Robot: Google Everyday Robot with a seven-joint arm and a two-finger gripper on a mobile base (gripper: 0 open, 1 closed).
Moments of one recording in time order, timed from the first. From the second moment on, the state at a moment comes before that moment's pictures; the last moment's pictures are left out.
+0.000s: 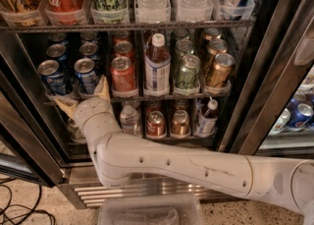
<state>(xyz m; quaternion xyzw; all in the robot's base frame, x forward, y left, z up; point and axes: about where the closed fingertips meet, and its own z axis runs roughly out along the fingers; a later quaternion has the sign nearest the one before) 0.592 0.192 0.822 -0.20 0.67 0.13 0.70</state>
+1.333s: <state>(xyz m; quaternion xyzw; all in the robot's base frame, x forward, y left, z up) 0.596 0.155 0.828 -0.19 0.67 0.11 0.71</state>
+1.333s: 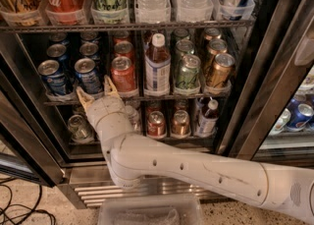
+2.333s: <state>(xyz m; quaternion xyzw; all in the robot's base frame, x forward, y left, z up) 0.613 0.155 0.844 -0.19 0.66 0.12 0.71</state>
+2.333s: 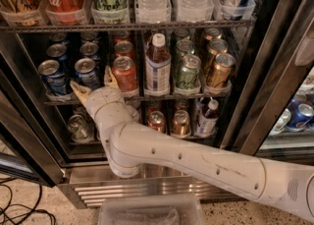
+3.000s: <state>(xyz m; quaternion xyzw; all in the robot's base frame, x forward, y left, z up) 0.629 0.174 0.837 -0.19 0.68 0.13 0.70</state>
